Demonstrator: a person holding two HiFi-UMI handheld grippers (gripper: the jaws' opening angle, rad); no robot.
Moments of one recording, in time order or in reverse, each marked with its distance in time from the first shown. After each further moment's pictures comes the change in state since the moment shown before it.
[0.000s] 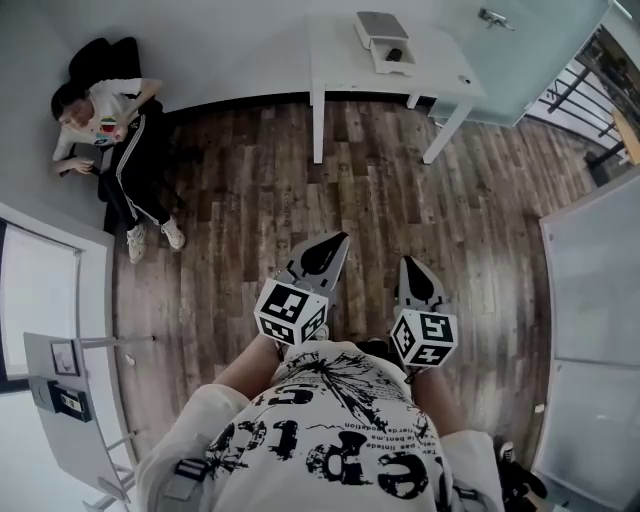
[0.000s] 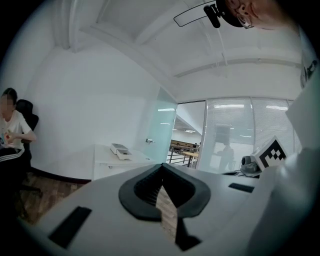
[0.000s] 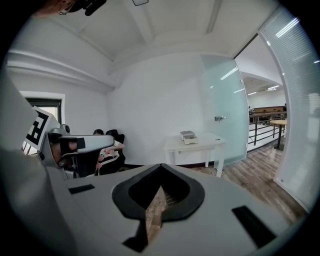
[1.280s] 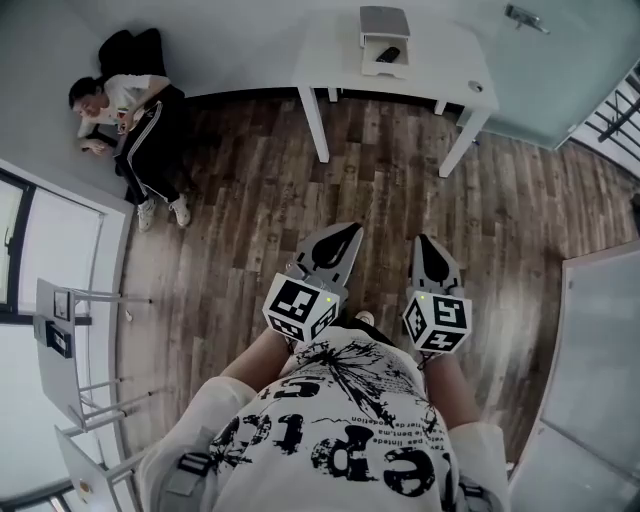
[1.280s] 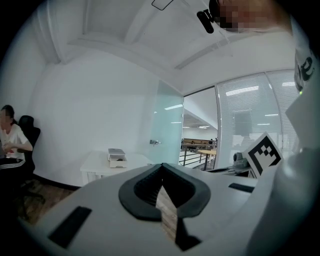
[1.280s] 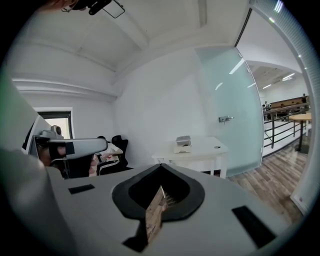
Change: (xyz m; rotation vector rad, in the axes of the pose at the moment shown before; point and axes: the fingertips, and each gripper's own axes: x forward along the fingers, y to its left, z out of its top) left arm 0.266 -0.120 0.005 0.075 -0.019 0.191; right arm 0.079 -0.286 0.068 -0.021 -0.040 0.198
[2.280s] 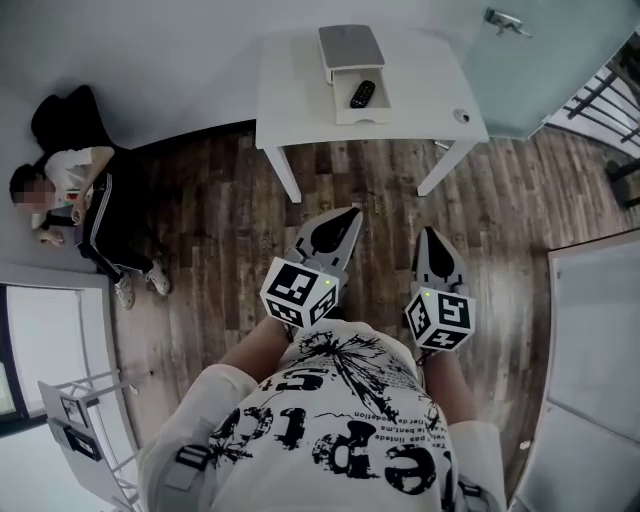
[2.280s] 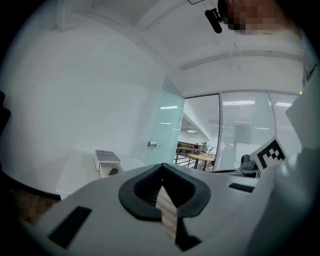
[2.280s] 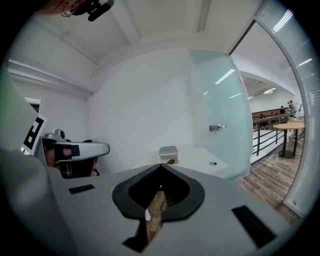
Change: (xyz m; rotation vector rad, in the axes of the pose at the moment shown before) left arm 0.204 0.199 0.059 -0.064 0.012 -0.196; right arm 0.226 -0.053 0.101 0.019 -0.063 -0.243
